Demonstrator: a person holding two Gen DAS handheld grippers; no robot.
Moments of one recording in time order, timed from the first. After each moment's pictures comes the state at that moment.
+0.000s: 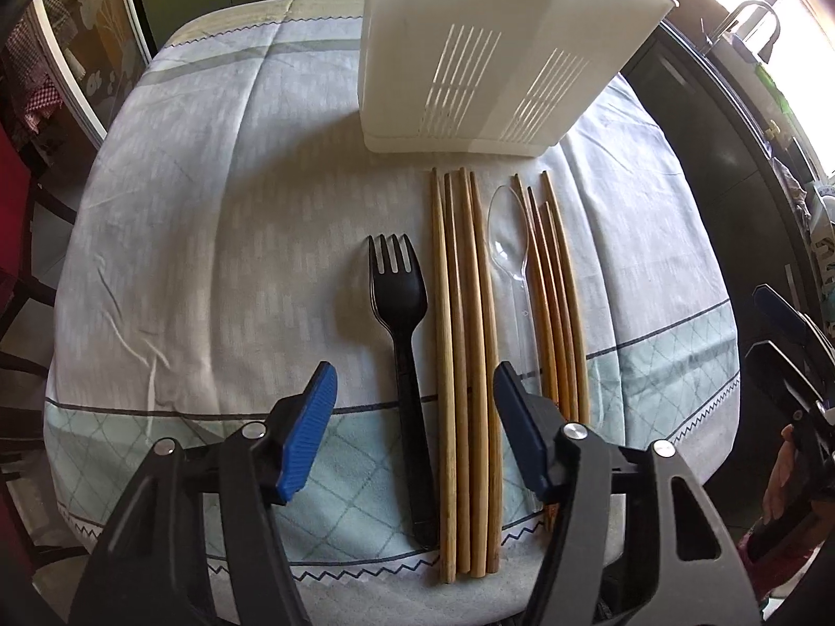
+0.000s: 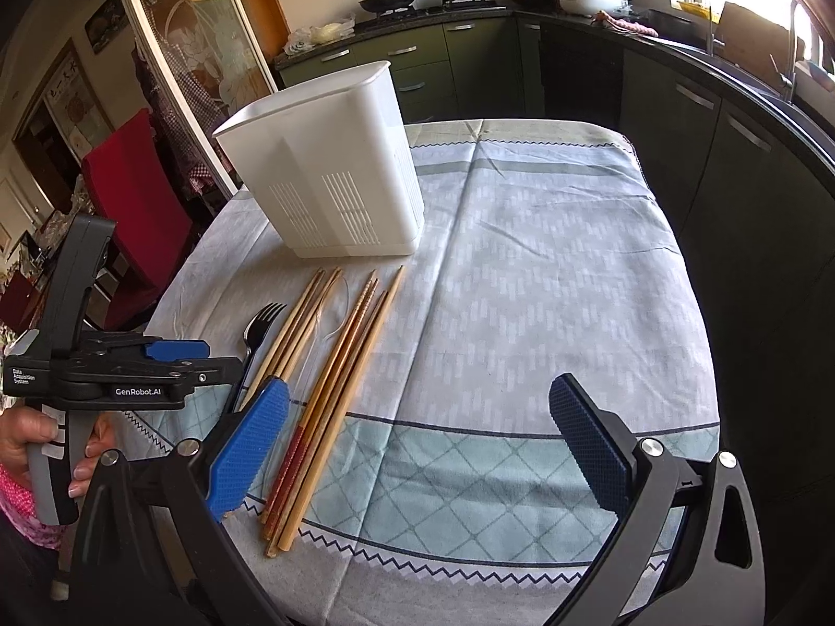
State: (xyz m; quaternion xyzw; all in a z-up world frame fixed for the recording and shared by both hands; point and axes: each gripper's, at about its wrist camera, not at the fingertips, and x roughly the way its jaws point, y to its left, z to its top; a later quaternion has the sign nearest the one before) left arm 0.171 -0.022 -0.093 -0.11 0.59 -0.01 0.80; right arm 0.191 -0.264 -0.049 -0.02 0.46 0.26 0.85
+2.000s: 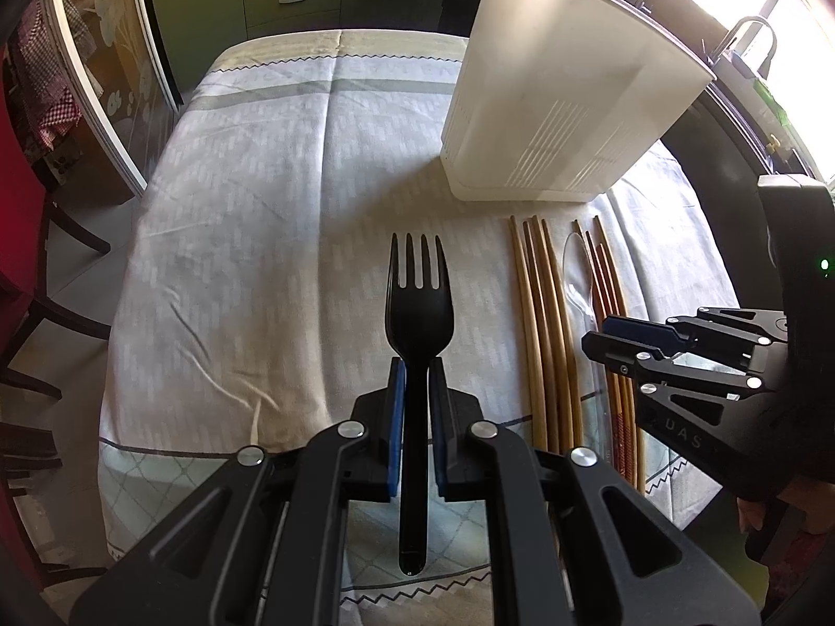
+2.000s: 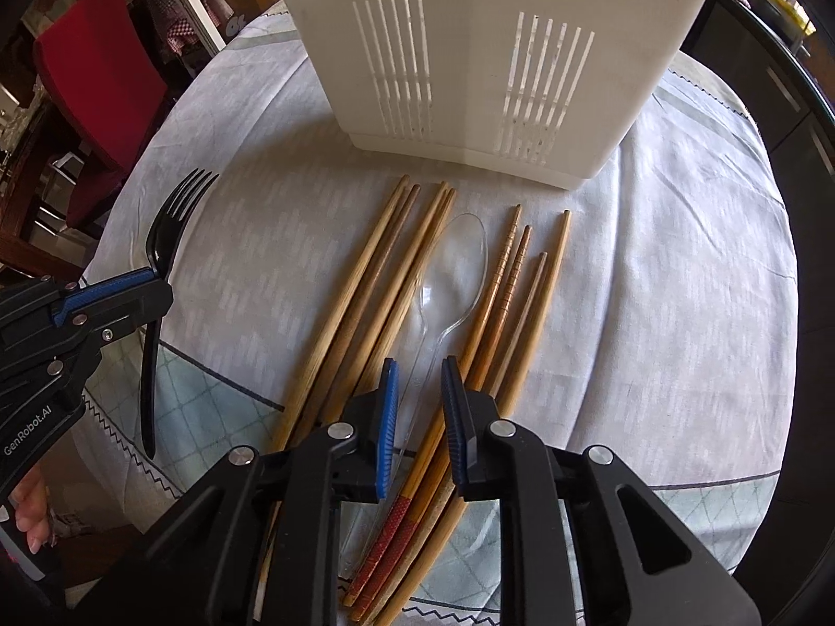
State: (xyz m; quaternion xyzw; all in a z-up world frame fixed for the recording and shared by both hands) left arm 0.170 0.039 -0.078 -0.09 0.56 0.00 0.83; right arm 0.233 -0.099 -0.116 -0.15 0.59 0.23 0.76
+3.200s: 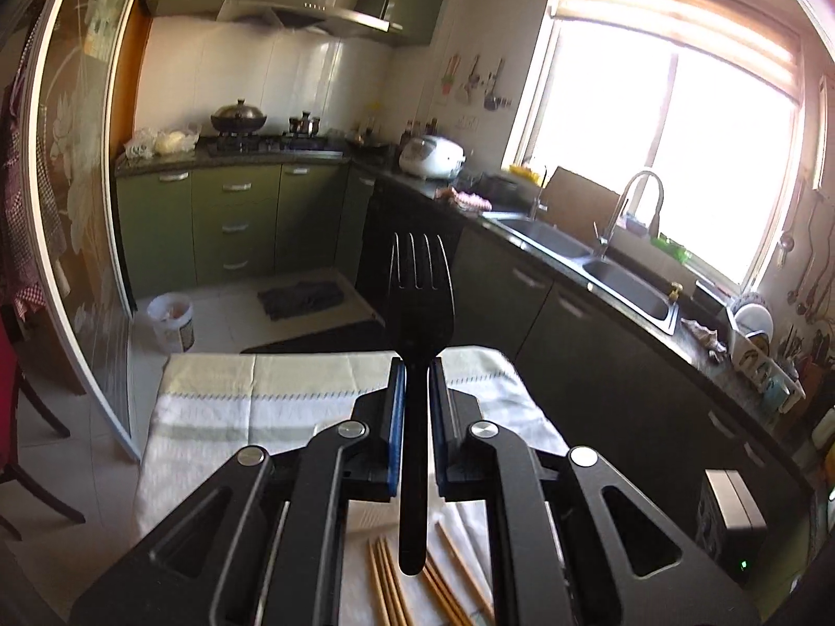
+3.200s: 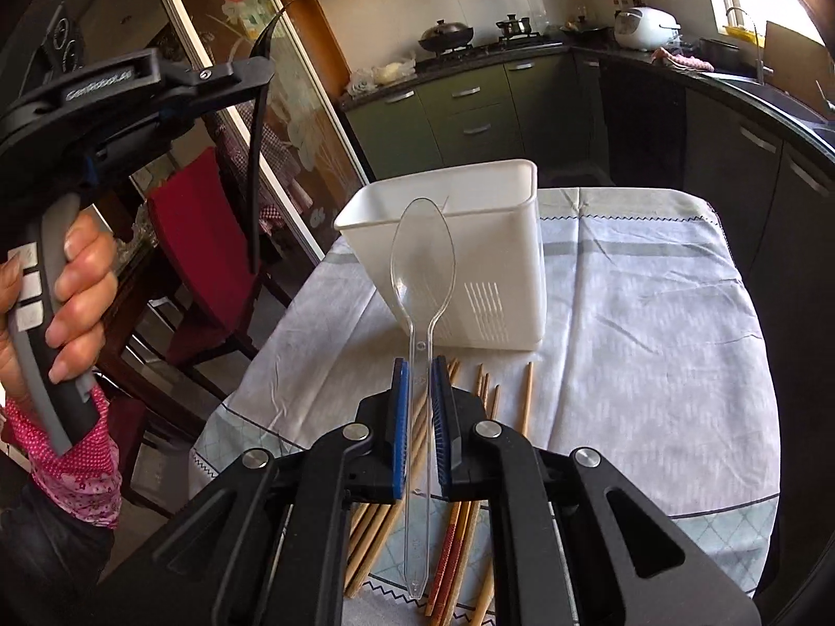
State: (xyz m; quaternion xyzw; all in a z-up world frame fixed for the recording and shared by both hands) left arm 0.221 -0.003 0.123 -0.10 0.25 -0.06 0.96; right arm 0.216 -0.202 0.000 0.05 0.39 0.34 0.86
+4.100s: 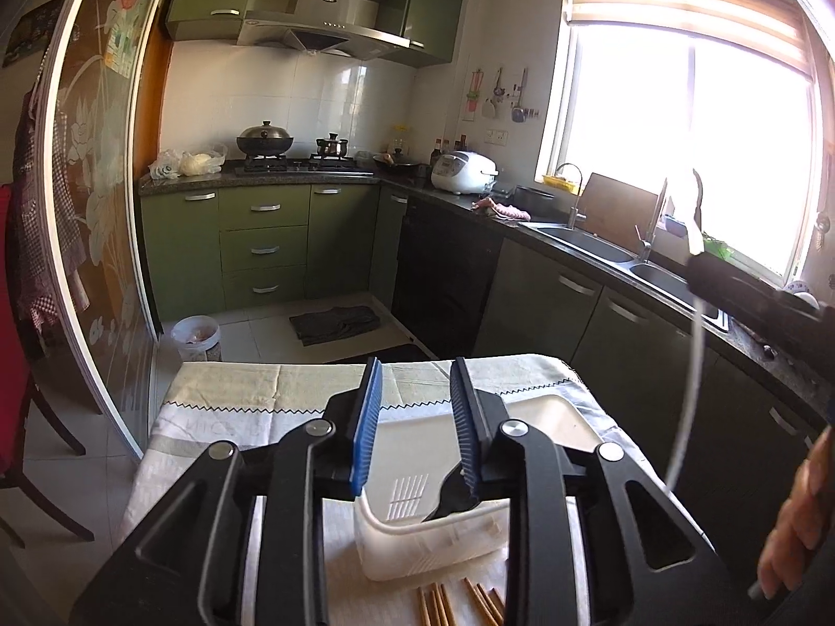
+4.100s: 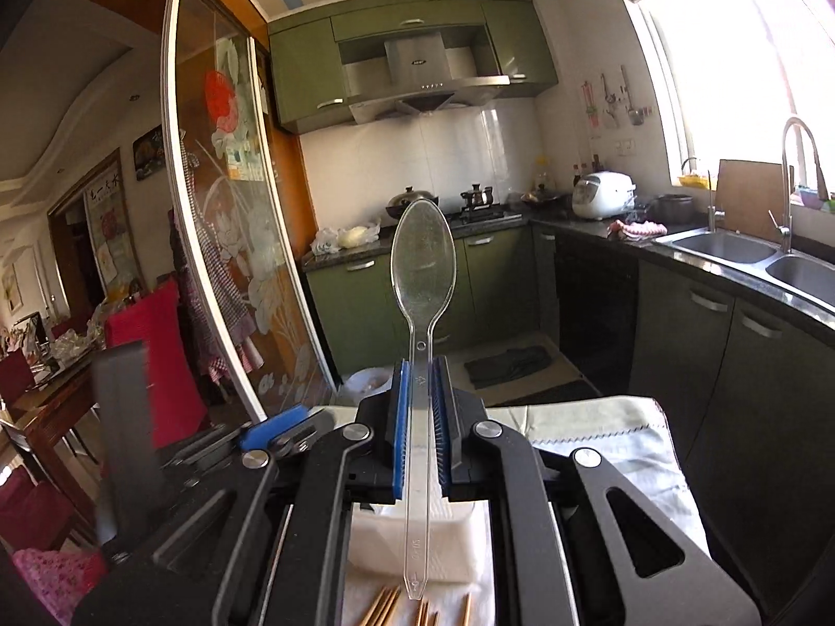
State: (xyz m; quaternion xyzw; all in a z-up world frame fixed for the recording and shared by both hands) left arm 0.241 0.005 0.044 -0.07 0.22 -0.01 0.97; right arm 0.270 -0.193 0.099 0.05 0.16 0.26 0.95
